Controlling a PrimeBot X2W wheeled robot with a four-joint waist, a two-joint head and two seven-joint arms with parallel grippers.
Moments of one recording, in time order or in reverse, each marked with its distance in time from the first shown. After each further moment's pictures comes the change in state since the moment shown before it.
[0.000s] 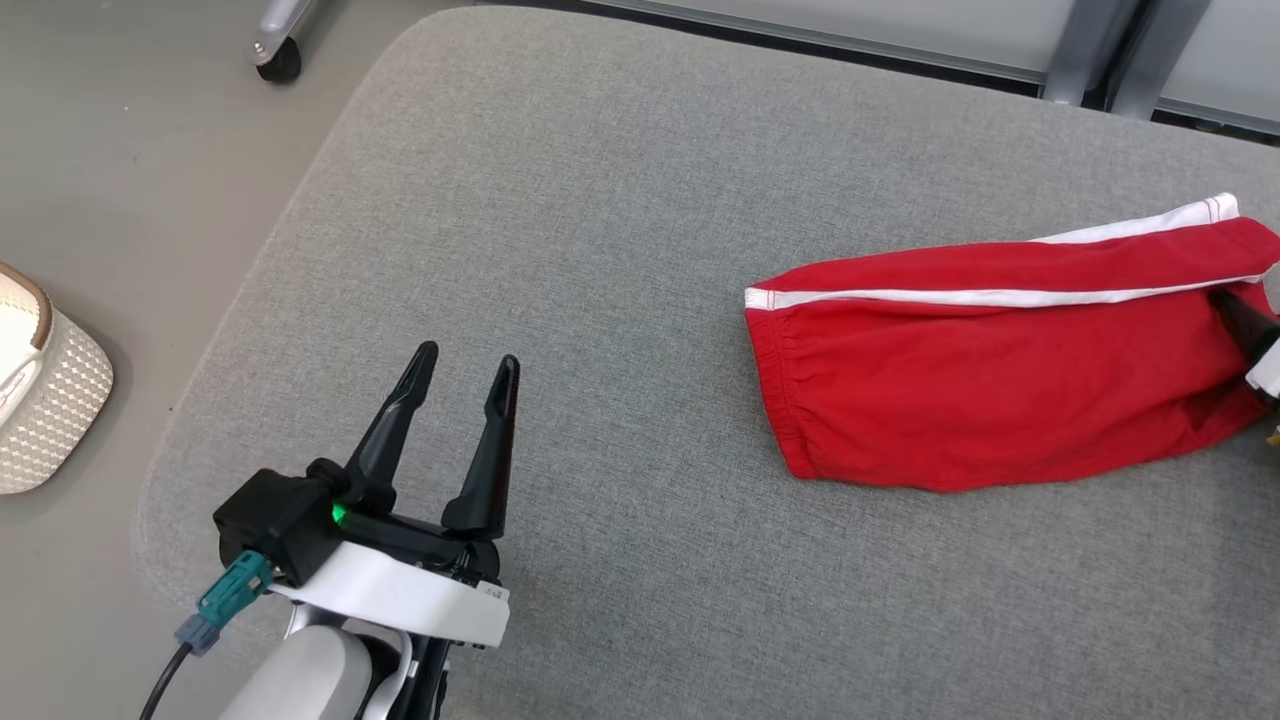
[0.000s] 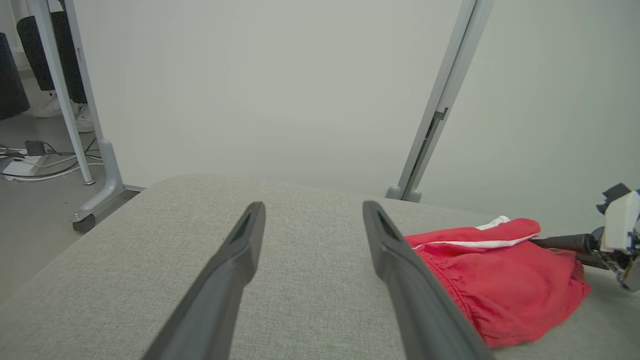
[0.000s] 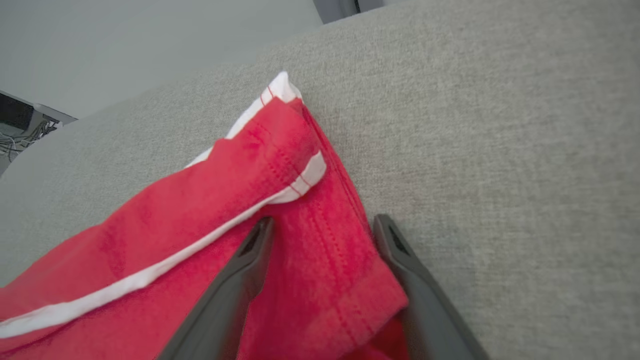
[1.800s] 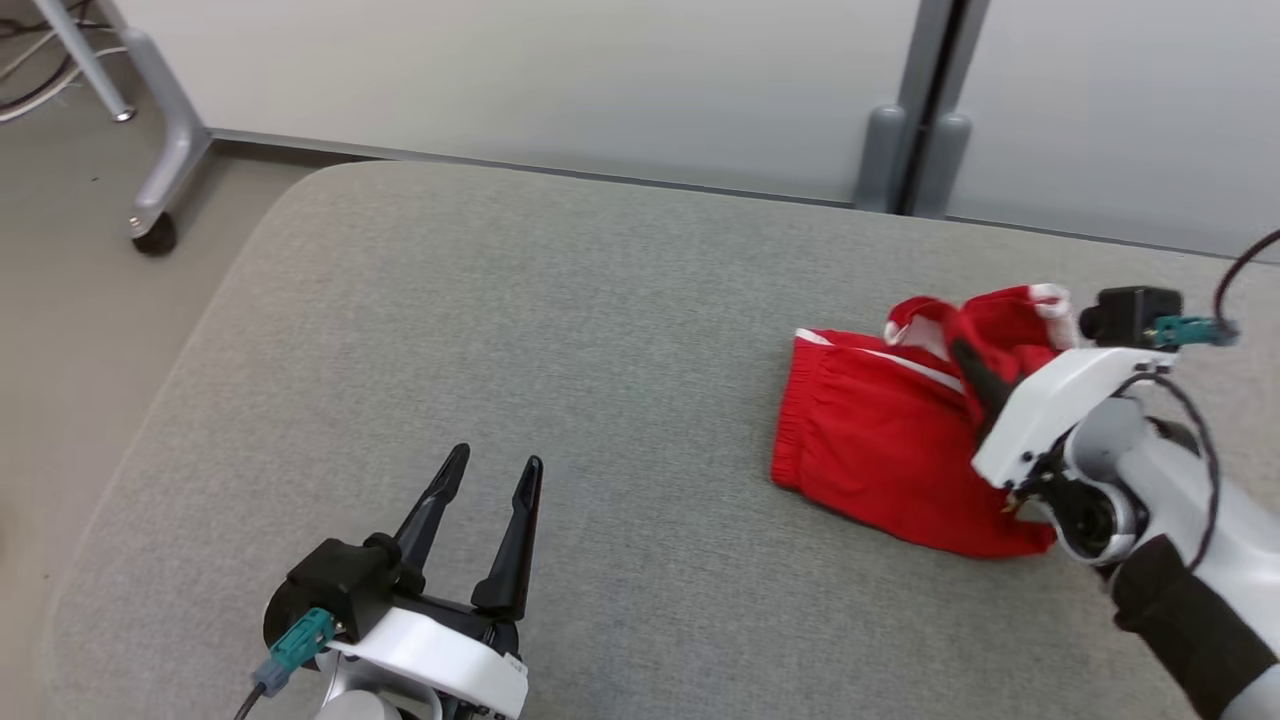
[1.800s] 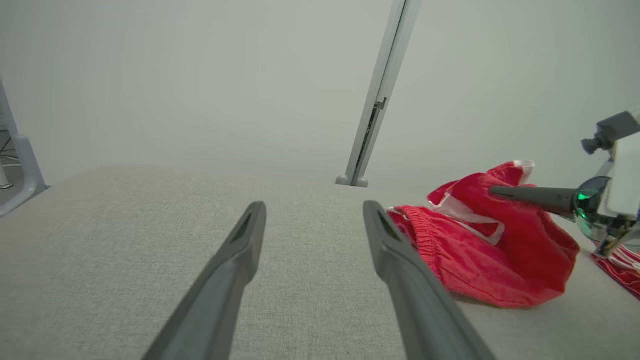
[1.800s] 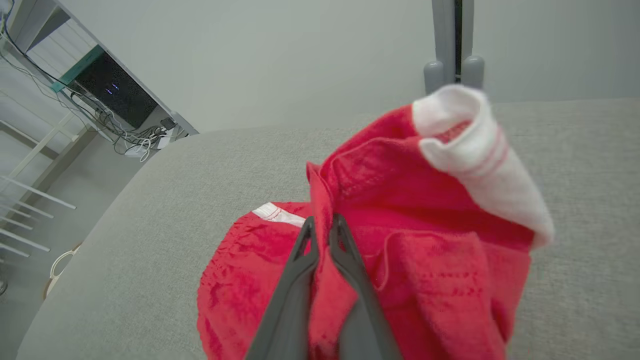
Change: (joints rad) left arm 0.102 -0.158 0.114 0.232 0.171 -0.162 0.000; right arm 0.095 0.172 0.283 -0.246 0.059 0.000 -0.231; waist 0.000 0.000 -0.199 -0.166
